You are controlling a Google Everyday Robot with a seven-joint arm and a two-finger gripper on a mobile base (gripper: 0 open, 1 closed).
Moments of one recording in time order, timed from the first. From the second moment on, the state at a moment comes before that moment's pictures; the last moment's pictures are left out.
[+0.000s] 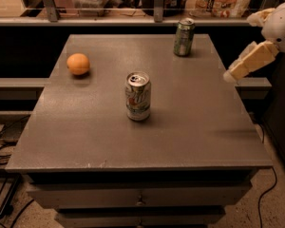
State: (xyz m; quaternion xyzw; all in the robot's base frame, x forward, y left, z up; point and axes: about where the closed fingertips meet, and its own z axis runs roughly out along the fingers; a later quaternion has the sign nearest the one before) arm 0.577 -0.221 0.981 -0.52 0.76 0.05 0.39
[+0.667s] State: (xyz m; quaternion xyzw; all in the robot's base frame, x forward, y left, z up) arm 0.634 -0.221 0.974 -0.51 0.74 0.08 0.43
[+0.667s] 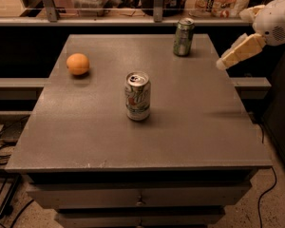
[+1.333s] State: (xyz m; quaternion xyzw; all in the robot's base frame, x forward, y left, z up) arm 0.696 -0.212 0.946 -0.47 0.74 0.12 0.47
